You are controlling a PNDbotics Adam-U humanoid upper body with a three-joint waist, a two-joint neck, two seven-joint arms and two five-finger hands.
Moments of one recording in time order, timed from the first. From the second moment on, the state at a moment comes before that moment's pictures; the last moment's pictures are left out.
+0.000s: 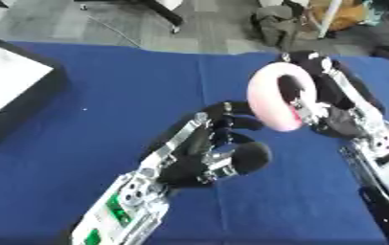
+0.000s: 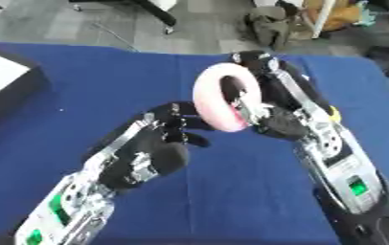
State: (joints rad) left arm -0.44 0.10 -0.68 -1.91 0.32 0.31 0.01; right arm -0.28 -0.38 0.22 -1.98 -0.14 -0.20 0.17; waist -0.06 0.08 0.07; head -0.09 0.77
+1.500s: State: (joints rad) left arm -0.46 0.02 -0.72 -1.76 0.33 0.32 0.11; right arm -0.29 -0.38 0.25 -1.98 0.17 -0.35 0.22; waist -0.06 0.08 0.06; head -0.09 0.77
